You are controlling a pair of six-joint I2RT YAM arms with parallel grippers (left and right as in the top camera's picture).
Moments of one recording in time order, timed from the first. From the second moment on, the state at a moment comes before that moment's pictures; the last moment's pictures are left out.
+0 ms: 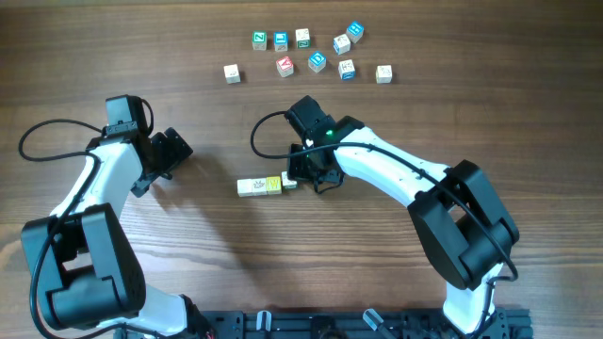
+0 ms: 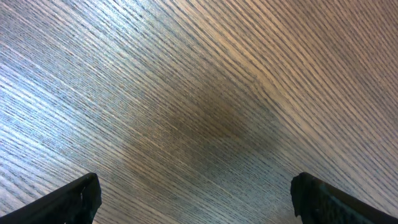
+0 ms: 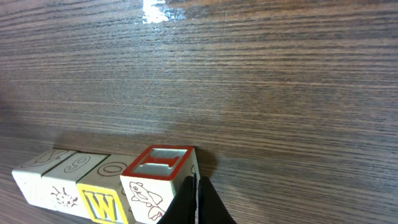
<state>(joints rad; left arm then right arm) 0.21 1.70 0.97 -0.56 -0.03 -0.51 0.68 2.00 1.33 -0.64 -0.21 0.76</state>
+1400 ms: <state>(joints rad) 0.21 1.70 0.97 -0.56 -0.03 -0.51 0.67 2.00 1.33 -0.49 -0.22 0.67</state>
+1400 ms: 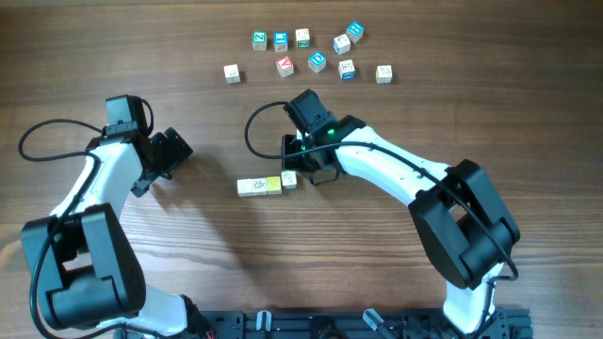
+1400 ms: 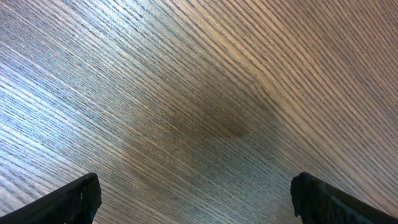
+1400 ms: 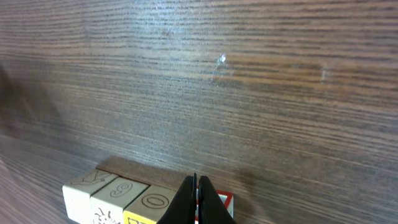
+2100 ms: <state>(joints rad) 0.21 1.70 0.97 -0.56 -0.03 -0.51 0.69 2.00 1.33 -0.54 -0.25 0.67</state>
